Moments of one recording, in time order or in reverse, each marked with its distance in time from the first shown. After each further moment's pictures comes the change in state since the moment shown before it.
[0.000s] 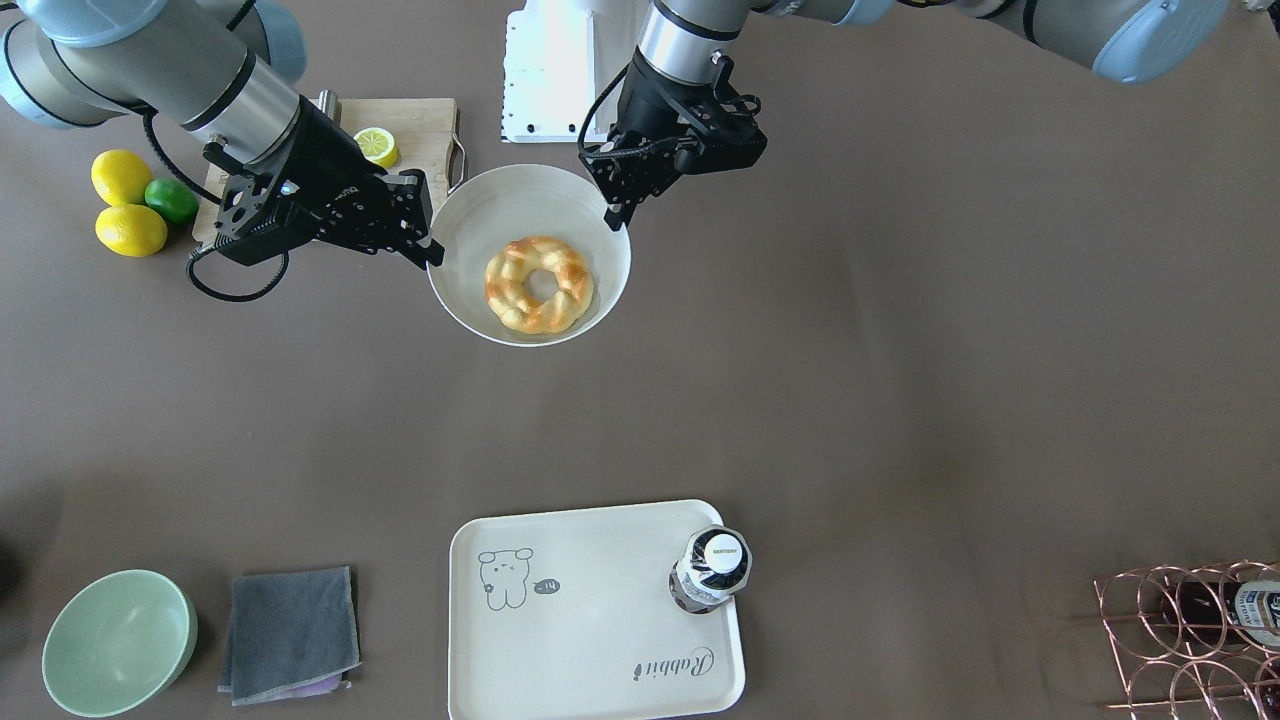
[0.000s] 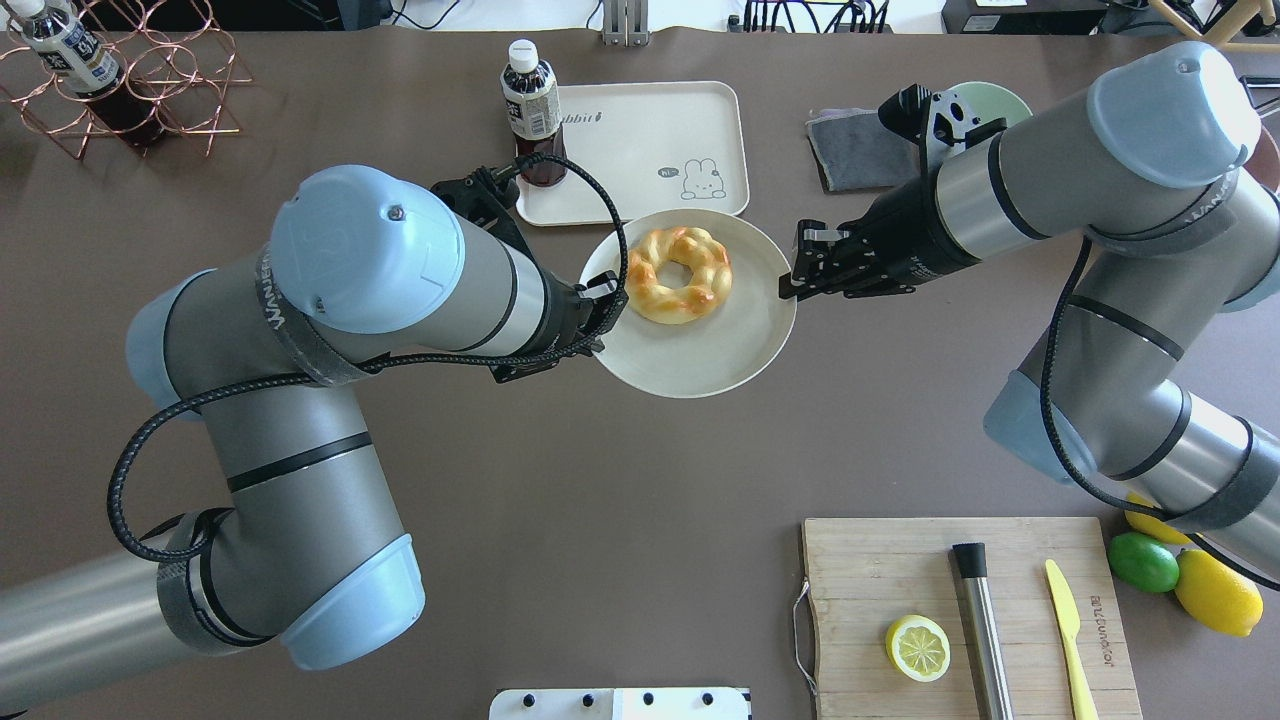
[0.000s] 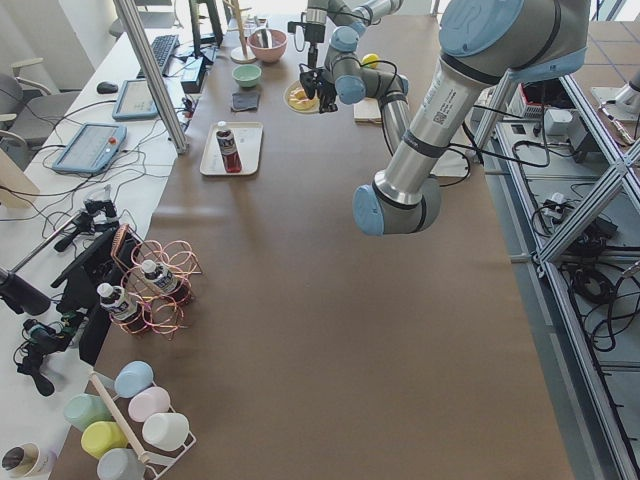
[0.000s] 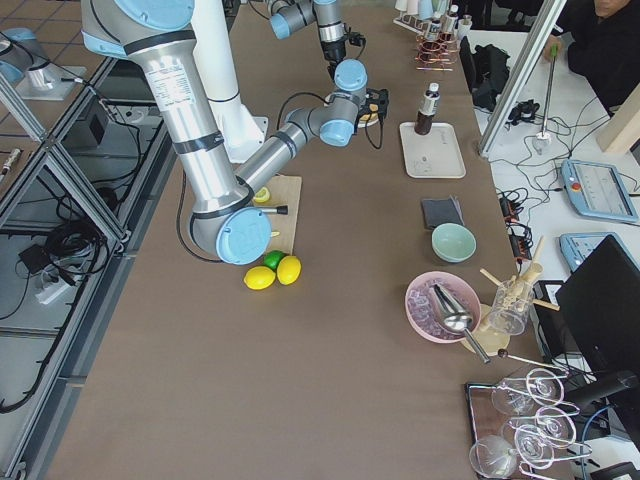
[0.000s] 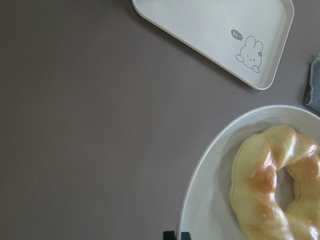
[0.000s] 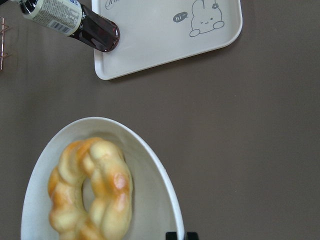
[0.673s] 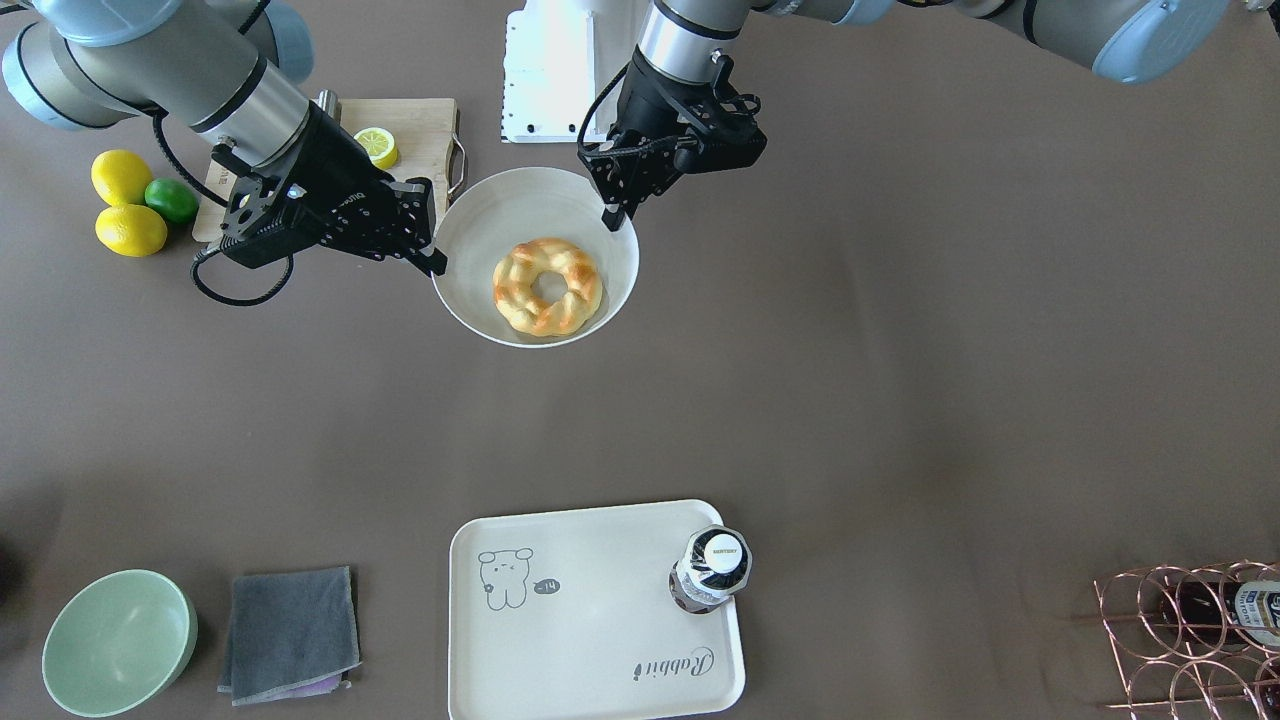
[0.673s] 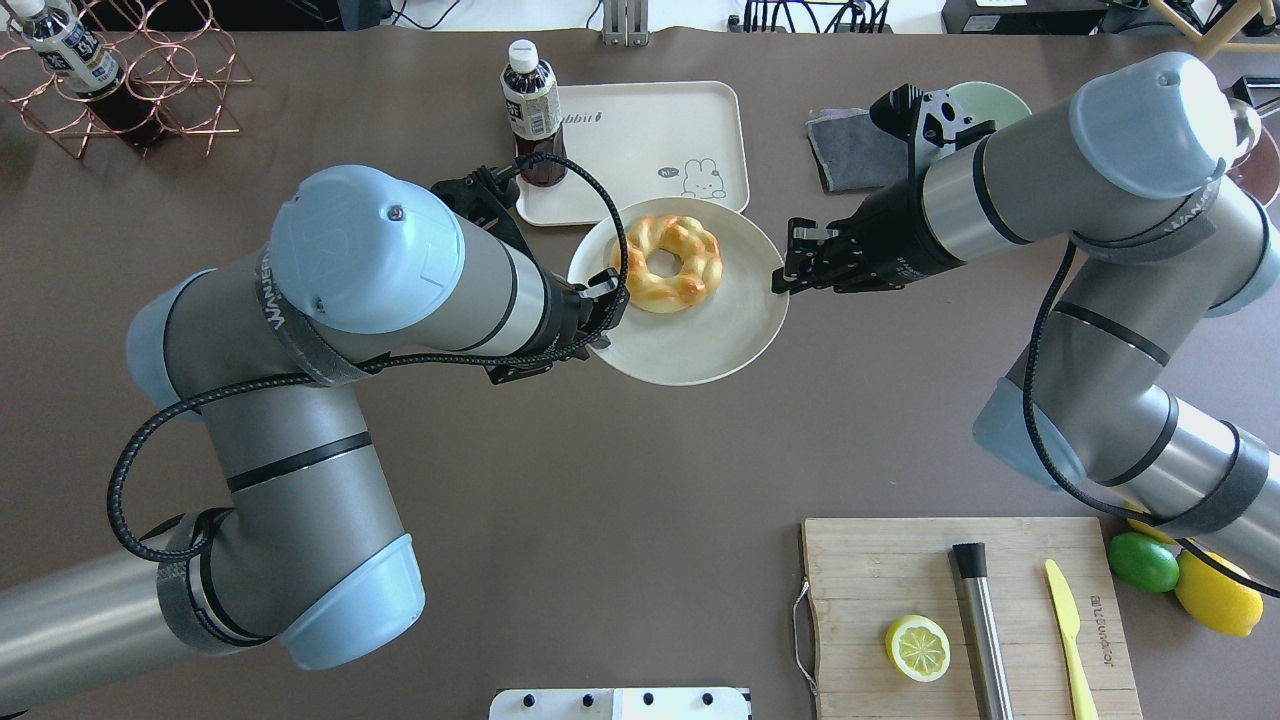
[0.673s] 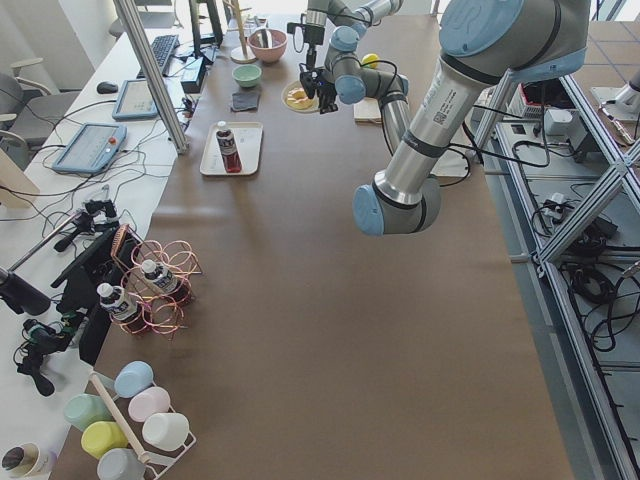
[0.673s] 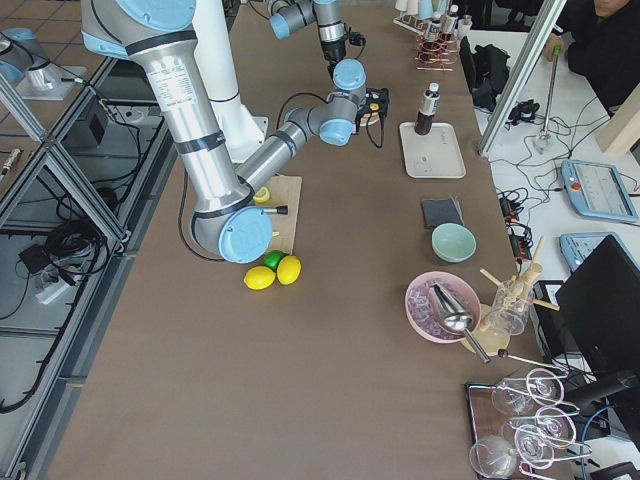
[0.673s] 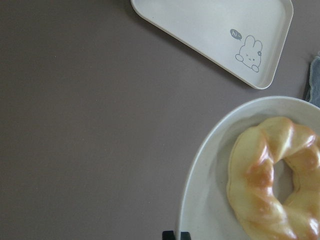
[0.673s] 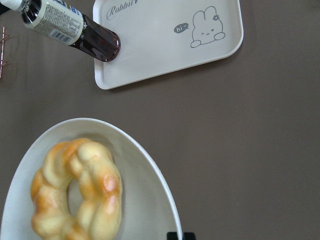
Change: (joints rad) left arm 0.000 0.000 0.000 -0.001 0.001 0.001; right arm -0.015 0.009 -0.005 0.000 -0.052 -0.001
